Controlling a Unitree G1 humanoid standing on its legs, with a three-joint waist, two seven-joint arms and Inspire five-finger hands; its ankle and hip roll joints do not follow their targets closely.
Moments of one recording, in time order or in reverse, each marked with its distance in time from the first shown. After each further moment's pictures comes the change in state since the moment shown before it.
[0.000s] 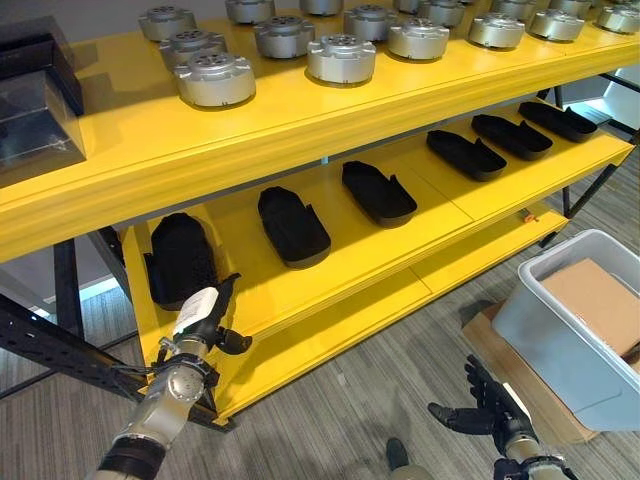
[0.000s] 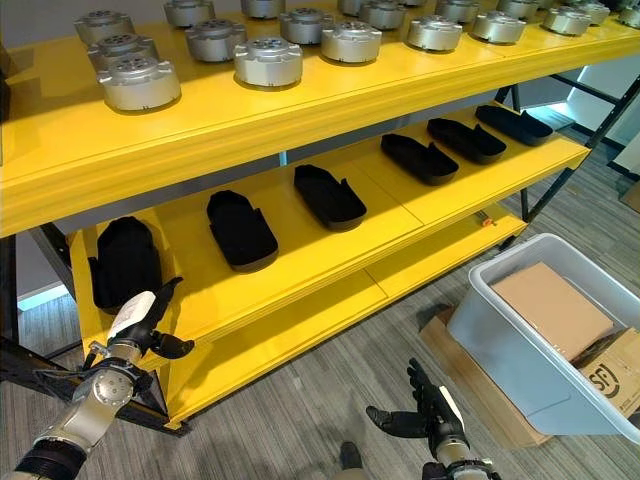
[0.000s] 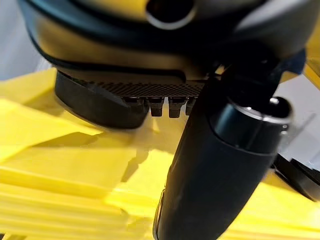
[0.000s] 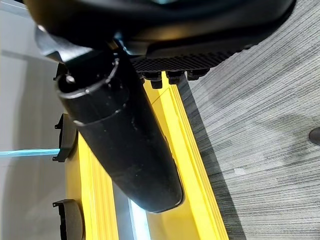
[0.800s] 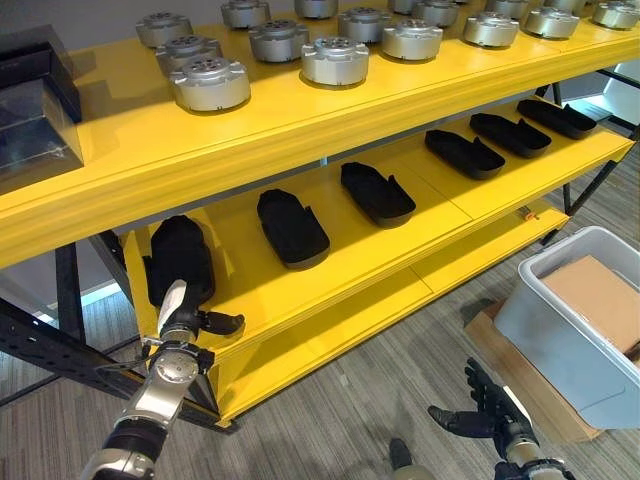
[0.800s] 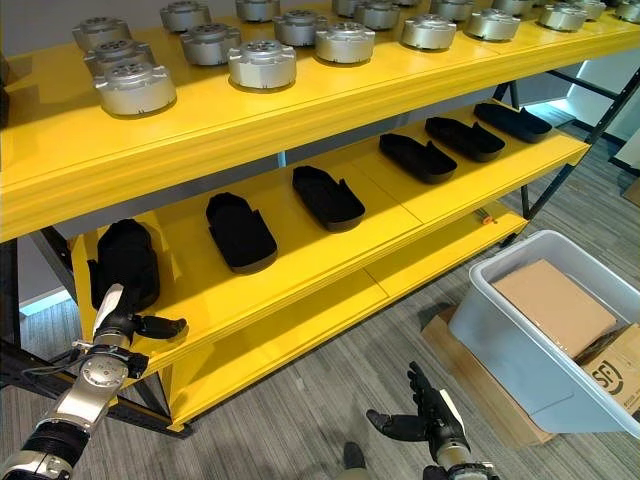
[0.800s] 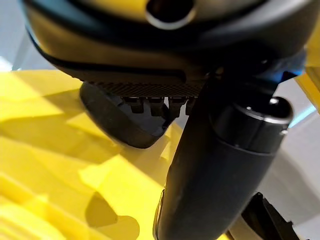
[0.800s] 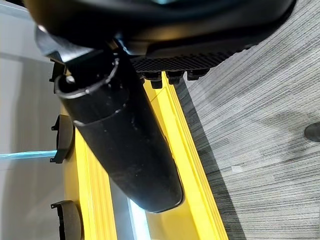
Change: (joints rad) left arm -0.113 -0.012 0.011 0.172 -0.364 -0.001 0.081; right arm 0.010 -0.002 0.007 0.003 0.001 0.000 0.001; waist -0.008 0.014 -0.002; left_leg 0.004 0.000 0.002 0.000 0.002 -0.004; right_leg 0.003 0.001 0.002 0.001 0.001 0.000
